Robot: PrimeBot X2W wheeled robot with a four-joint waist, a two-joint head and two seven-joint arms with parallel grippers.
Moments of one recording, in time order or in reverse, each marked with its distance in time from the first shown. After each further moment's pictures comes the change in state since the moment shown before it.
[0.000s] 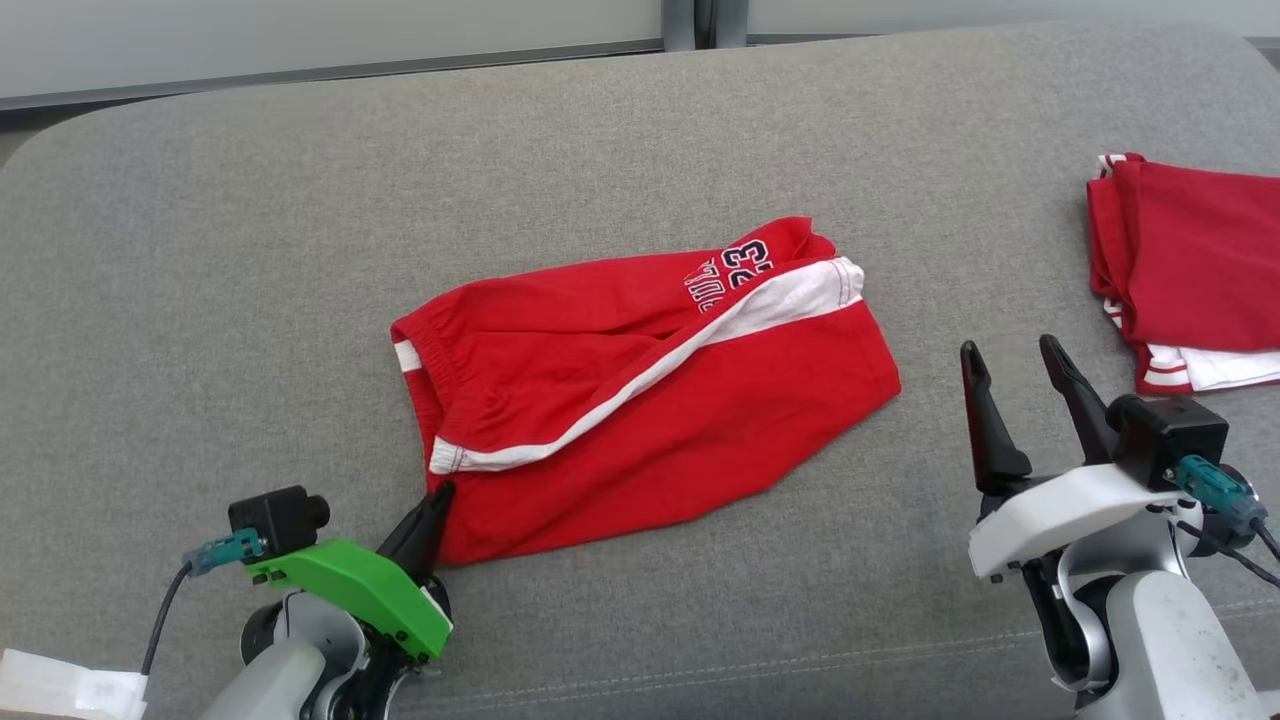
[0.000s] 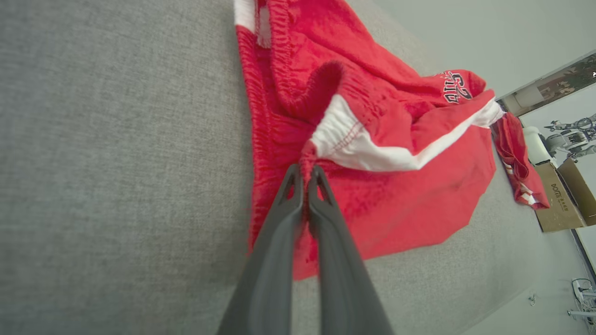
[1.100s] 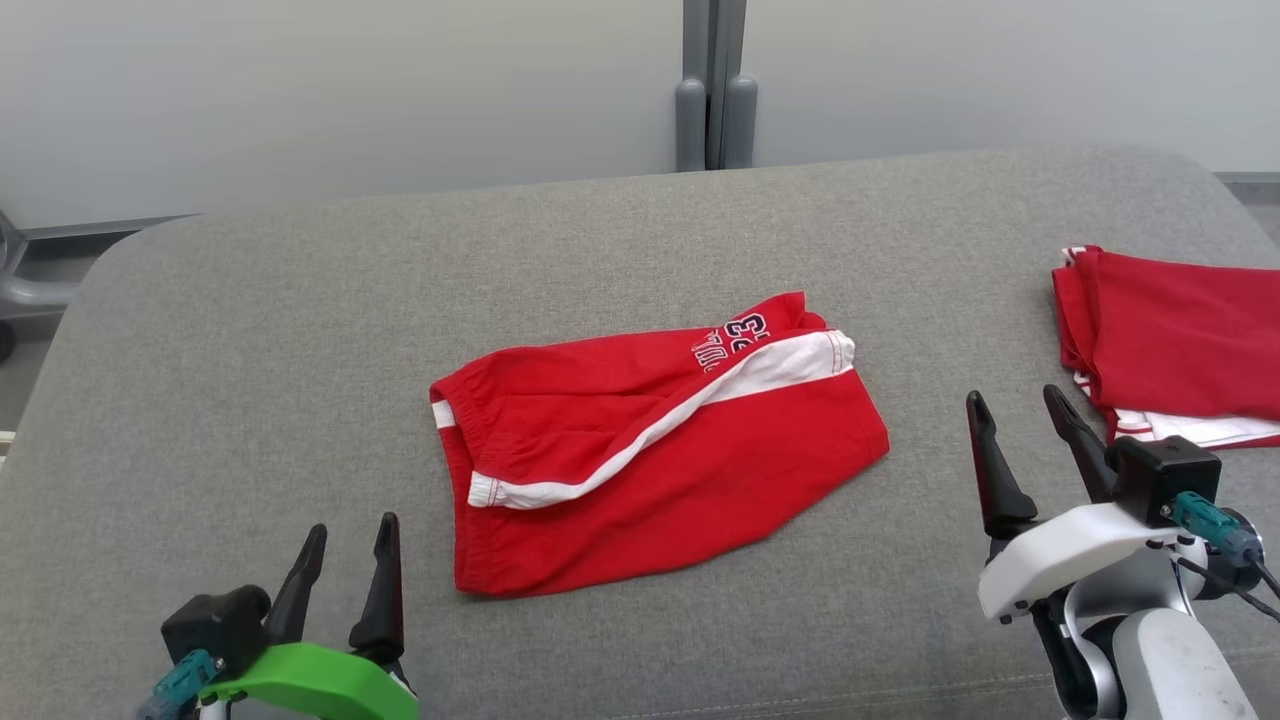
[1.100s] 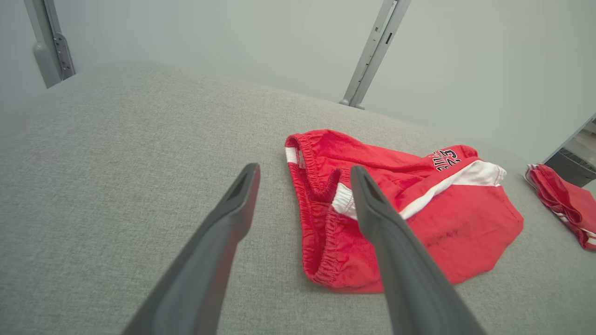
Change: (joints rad) left arm 0.298 0.014 0.229 -0.304 0.404 0.265 -0.143; right arm 0.058 -0.022 0.007 0.032 0.006 0.000 0.004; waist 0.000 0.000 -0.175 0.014
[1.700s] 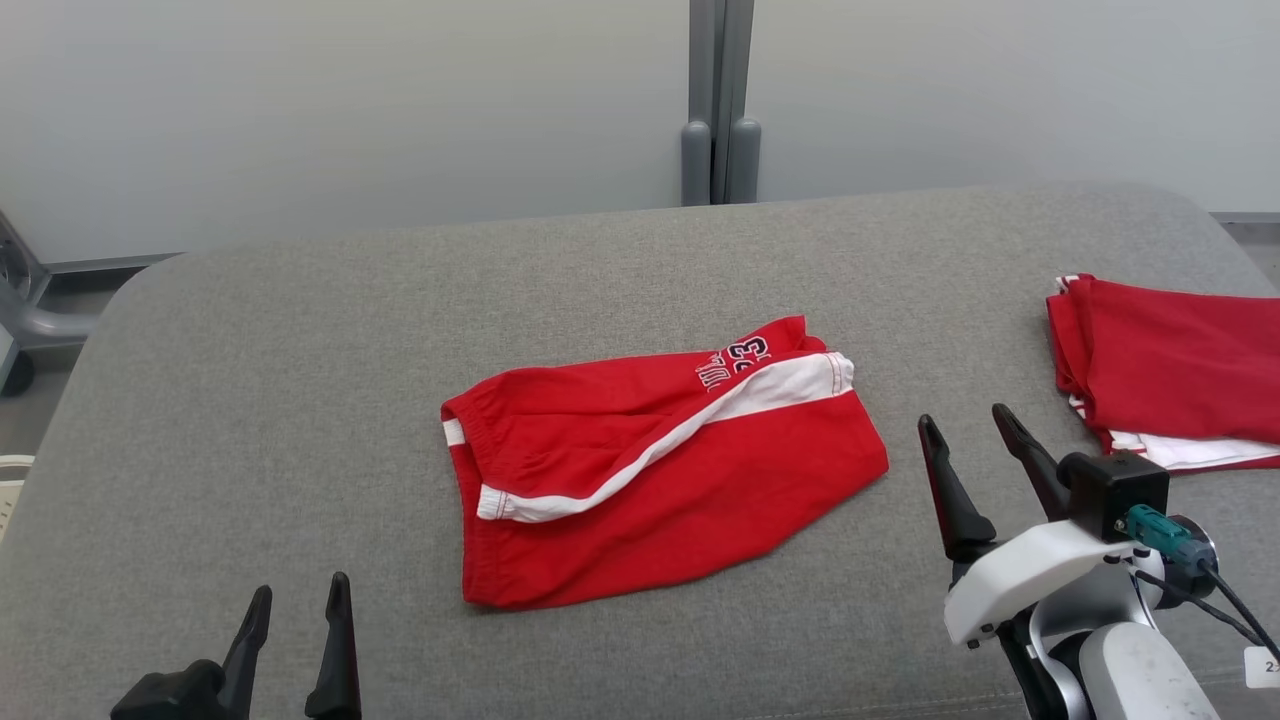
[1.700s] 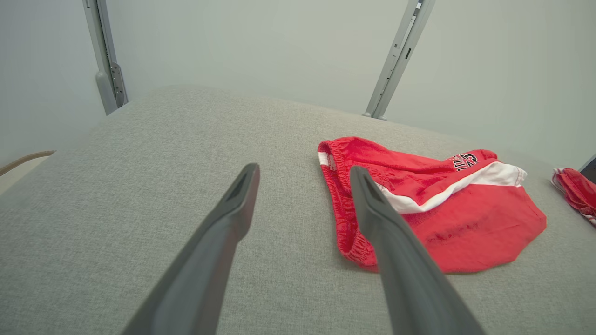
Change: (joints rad) left arm 0.186 0.037 0.096 -0.157 0.082 0.068 0.000; right arm 0.012 -0.009 0.081 0.001 0.016 0.000 0.008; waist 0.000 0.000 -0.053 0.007
